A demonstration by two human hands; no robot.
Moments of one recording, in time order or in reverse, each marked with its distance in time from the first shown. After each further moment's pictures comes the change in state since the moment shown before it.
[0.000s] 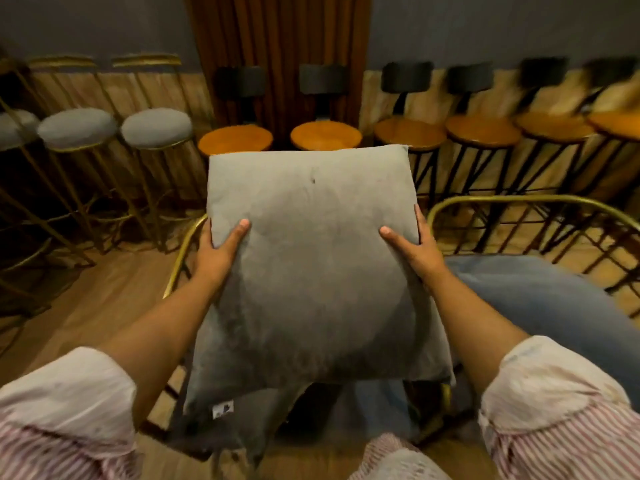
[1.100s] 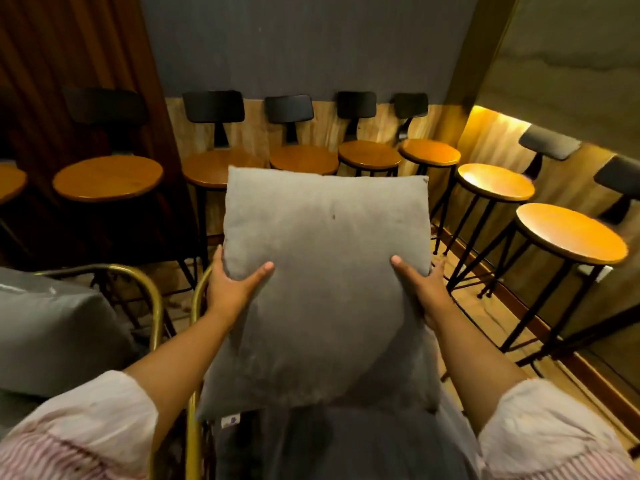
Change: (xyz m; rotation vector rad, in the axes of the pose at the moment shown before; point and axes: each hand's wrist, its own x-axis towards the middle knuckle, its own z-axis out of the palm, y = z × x) left_hand -0.097 0.122 0.590 -0.079 -0.305 0.033; right_hand 0.160 0.118 -0.538 0.098 0.411 0.304
